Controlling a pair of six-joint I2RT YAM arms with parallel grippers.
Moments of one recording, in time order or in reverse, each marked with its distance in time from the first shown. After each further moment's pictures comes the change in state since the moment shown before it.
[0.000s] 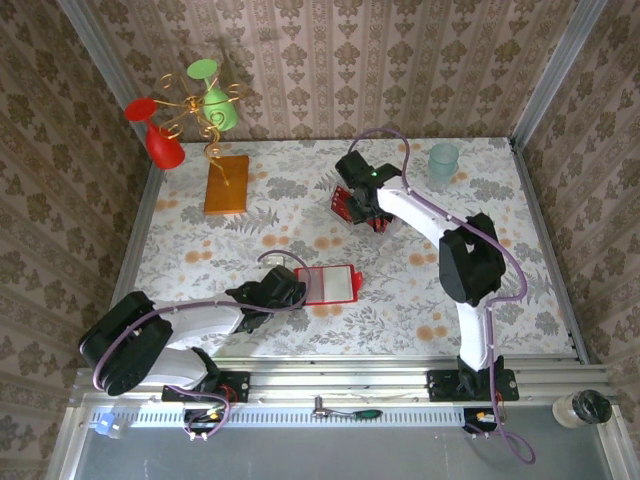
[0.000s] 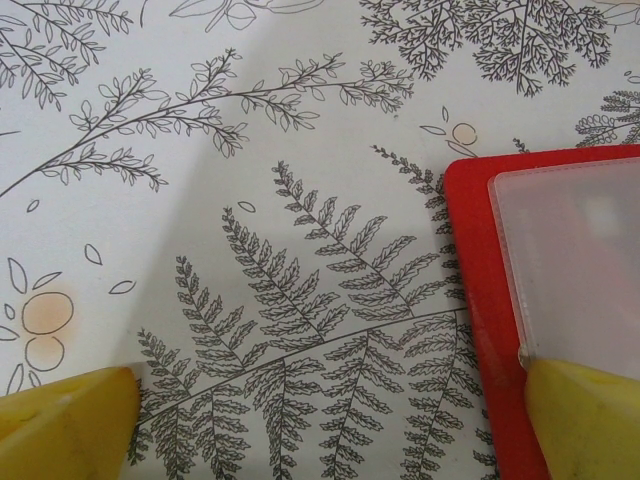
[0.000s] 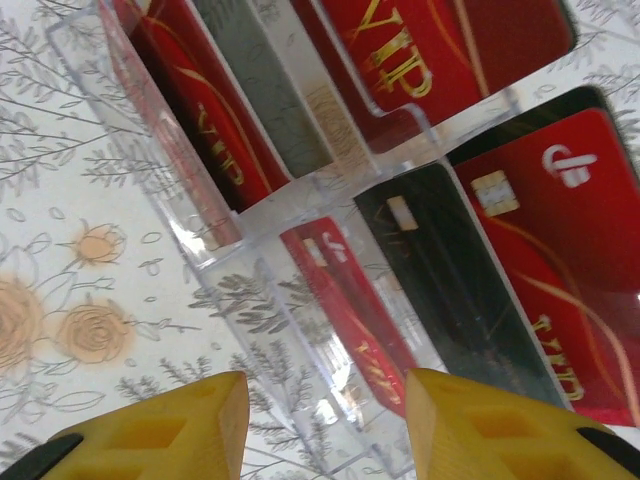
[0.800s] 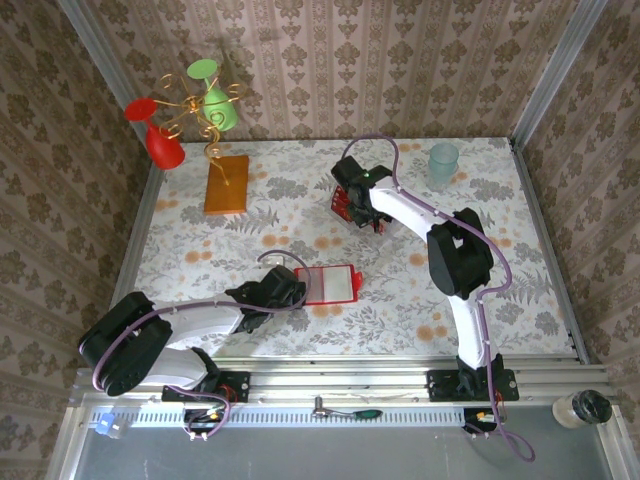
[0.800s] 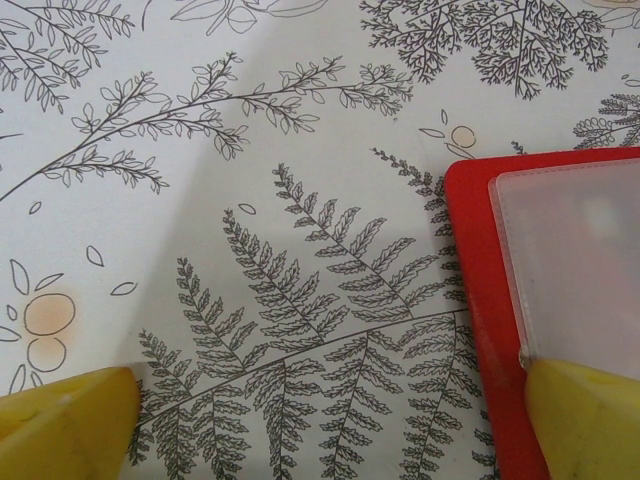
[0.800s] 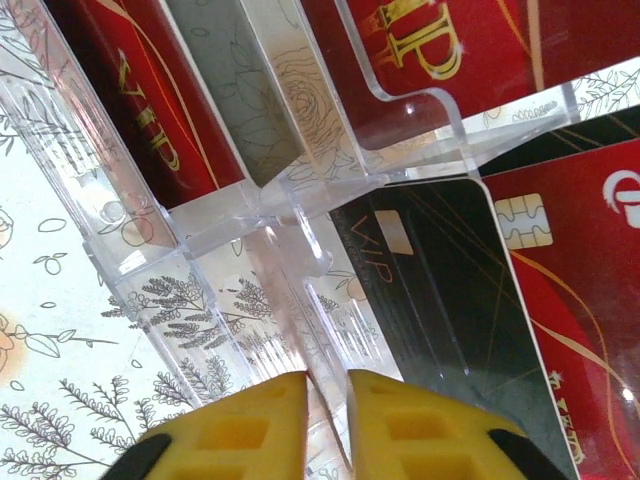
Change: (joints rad) left arm 0.000 -0.003 0.000 0.000 -0.002 0.000; right arm 0.000 0.088 0.045 -0.039 0.073 -0.085
